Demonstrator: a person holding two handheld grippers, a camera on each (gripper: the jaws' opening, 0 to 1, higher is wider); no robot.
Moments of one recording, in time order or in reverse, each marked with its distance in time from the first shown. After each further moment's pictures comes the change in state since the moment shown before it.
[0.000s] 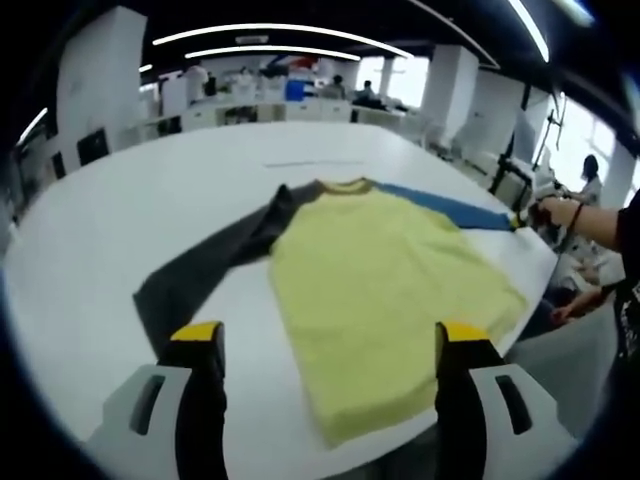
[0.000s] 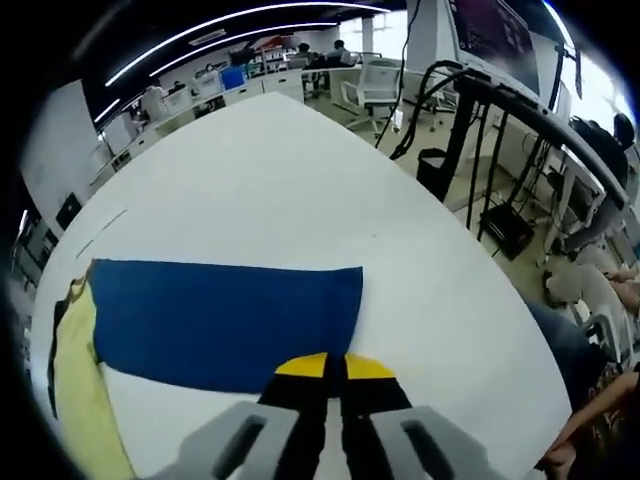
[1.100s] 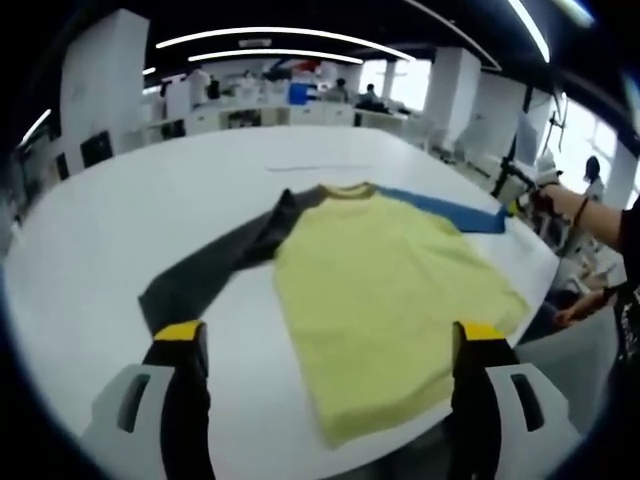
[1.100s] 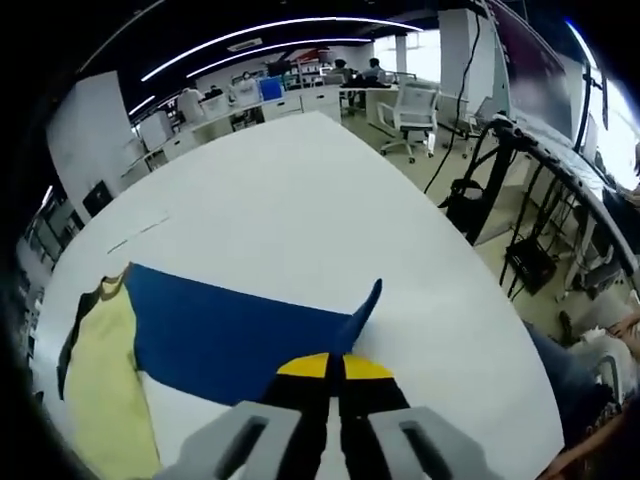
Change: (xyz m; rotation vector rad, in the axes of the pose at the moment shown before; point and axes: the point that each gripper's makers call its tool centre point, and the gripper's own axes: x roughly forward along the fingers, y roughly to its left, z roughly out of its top) left arm -0.004 0.002 0.002 -0.008 -0.014 0.015; right arm -0.022 0.058 0.042 -0.111 -0.089 0.125
